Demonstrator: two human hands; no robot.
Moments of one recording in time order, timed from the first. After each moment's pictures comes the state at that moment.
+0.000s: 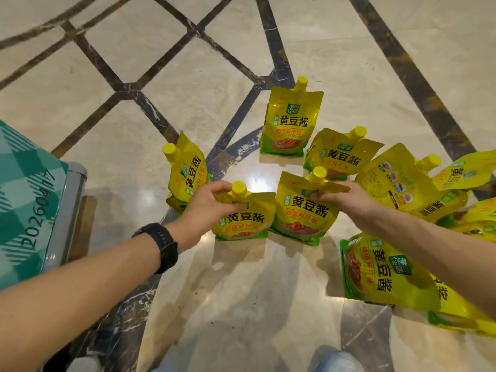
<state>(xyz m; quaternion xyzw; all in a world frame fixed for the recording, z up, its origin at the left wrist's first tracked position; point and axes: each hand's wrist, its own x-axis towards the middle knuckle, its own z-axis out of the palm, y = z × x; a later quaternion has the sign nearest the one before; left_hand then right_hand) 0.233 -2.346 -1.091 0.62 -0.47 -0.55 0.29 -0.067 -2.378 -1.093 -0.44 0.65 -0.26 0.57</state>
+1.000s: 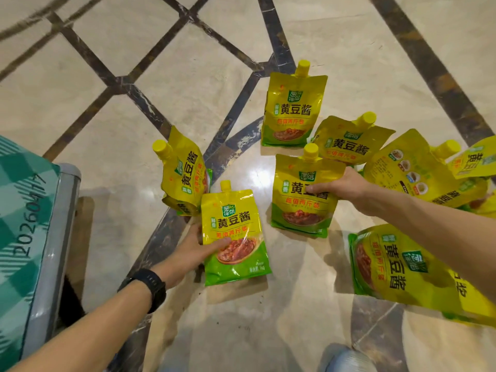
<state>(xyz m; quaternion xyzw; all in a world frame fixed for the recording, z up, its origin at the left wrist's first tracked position) 0.267 -2.291 -1.161 0.66 -0.39 -0.61 0.21 -0.058 -2.404 -1.106 -0.43 0.65 -0.21 0.59</state>
